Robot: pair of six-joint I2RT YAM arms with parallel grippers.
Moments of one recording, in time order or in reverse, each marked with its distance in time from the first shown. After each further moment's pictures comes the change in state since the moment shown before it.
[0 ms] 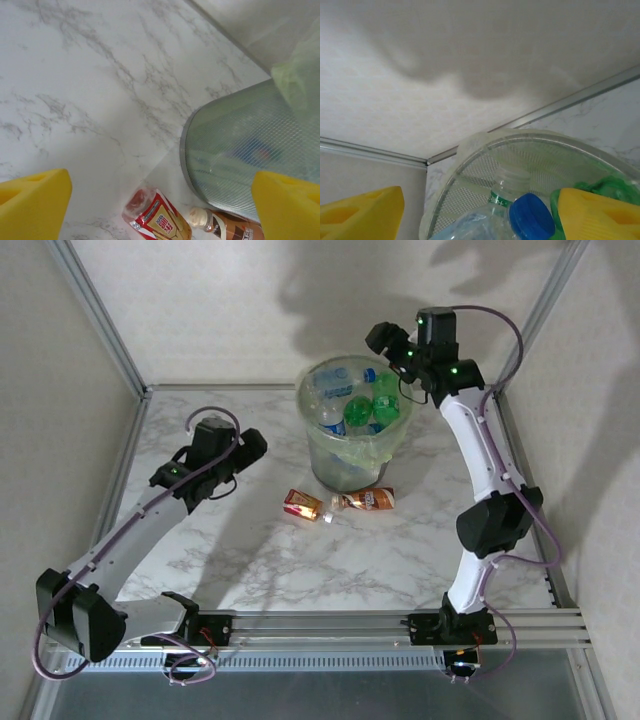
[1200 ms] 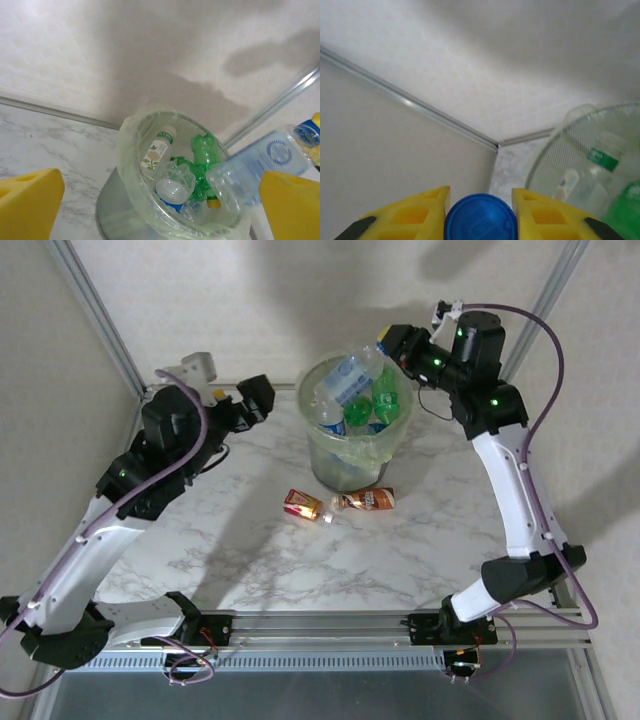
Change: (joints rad) left arm -0.246 -0.088 0.492 -0.053 -0.209 0.279; right arm 0.011 -0.293 -0.179 0.150 -0.201 0.084
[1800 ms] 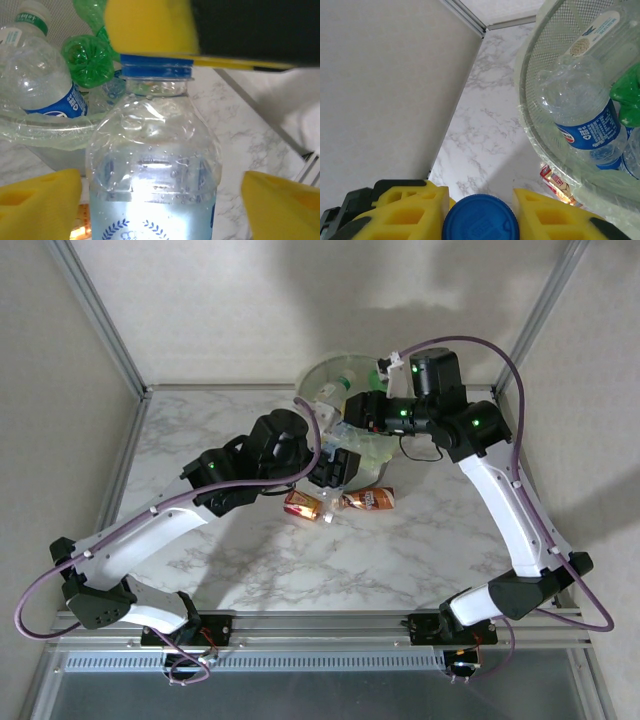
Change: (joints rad) left arm -0.312 0.259 0.074 -0.107 0.203 0.269; right arm 0.216 -0.095 -0.080 -0.415 -0.071 -0.299
